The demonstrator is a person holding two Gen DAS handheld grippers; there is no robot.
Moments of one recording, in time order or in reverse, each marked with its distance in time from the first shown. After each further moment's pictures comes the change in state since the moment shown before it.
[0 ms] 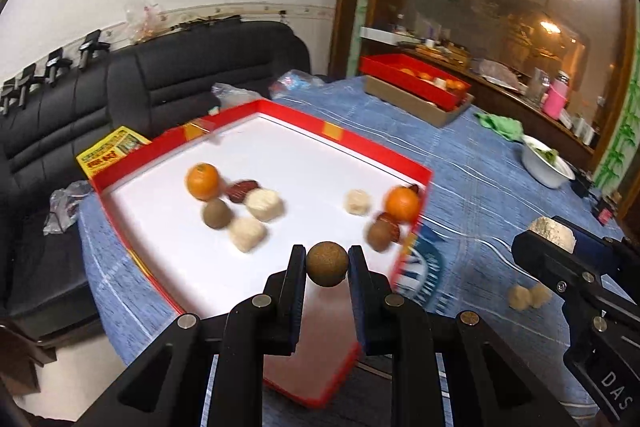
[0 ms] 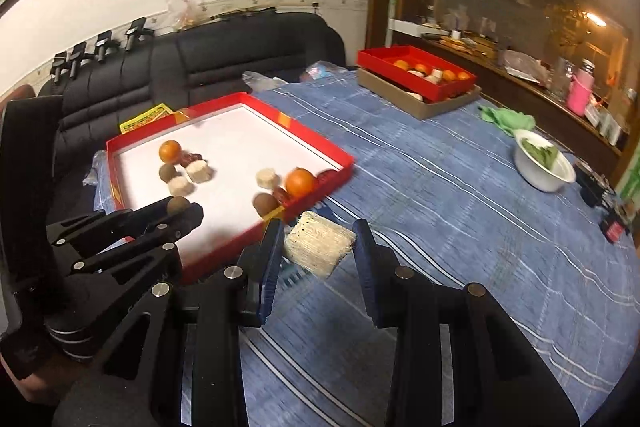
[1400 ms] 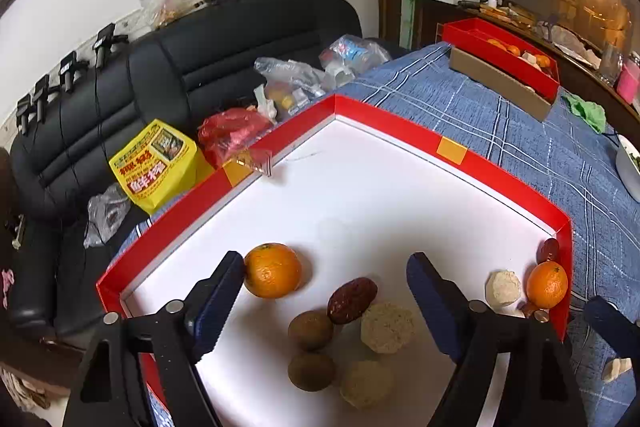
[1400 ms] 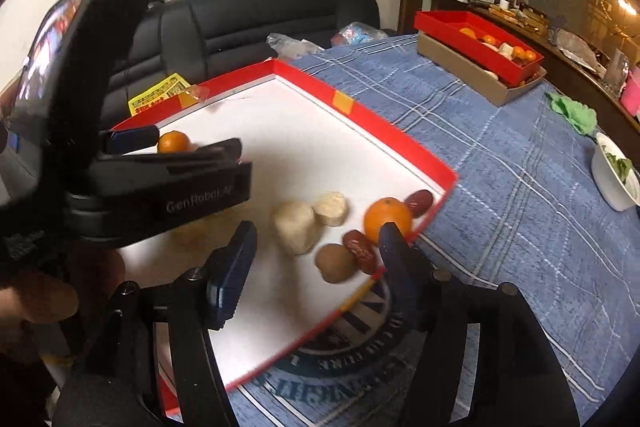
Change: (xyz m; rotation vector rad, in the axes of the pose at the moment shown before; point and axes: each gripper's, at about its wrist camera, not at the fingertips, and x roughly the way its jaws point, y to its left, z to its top) left arm 0.106 0.050 0.081 0.037 0.173 0.199; right arm 0.103 0.048 0.038 -0.004 0.146 0.080
